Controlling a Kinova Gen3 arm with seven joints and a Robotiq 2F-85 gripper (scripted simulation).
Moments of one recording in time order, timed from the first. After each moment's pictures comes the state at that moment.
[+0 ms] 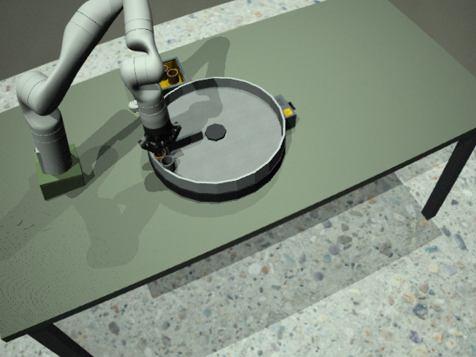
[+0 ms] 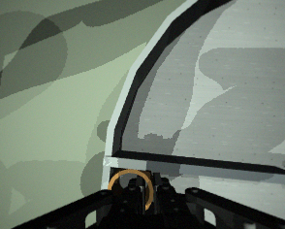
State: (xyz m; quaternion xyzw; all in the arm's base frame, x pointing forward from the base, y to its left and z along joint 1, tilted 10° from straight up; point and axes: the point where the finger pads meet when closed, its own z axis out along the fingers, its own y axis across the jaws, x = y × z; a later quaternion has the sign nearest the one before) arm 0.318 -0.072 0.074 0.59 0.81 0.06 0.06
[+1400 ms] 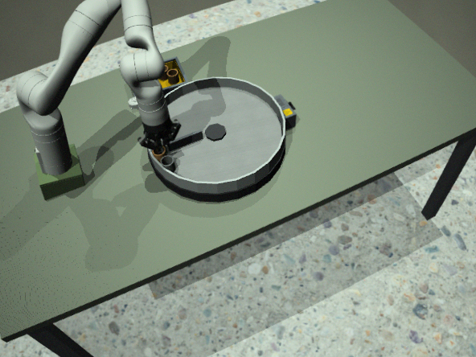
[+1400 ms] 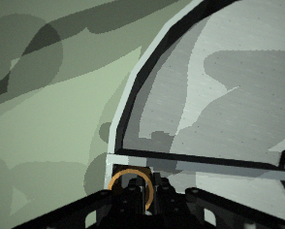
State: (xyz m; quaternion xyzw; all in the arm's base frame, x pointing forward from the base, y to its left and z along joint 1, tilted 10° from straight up) arm 0.317 -0.072 0.085 0.59 0.80 0.06 0.06
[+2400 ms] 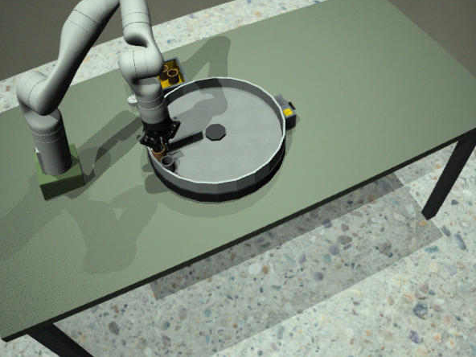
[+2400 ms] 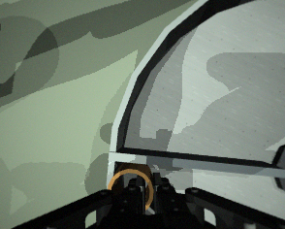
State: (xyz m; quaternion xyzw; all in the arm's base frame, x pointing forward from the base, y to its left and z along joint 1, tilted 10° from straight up) arm 0.315 -0.072 0.094 0.59 0.80 0.06 0.06
